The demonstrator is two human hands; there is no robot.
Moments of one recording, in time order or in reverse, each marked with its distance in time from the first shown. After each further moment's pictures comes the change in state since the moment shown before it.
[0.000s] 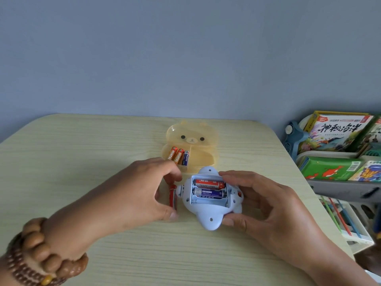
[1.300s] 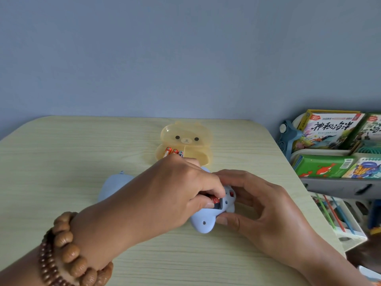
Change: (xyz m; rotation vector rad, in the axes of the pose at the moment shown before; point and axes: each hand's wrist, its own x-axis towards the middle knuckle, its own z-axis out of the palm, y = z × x) left_hand 0.010 0.041 0.011 0.010 0.185 0.558; right_hand 0.000 -0.006 0.001 -0.003 -0.006 -0.019
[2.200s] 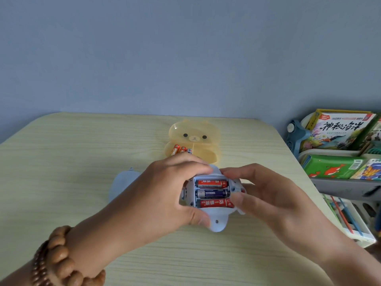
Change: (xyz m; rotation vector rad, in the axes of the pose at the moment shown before) left_hand -0.027 -0.012 0.004 -0.124 0.028 -0.315; right_hand 0.007 -0.018 -0.003 0.319 -0.076 0.279
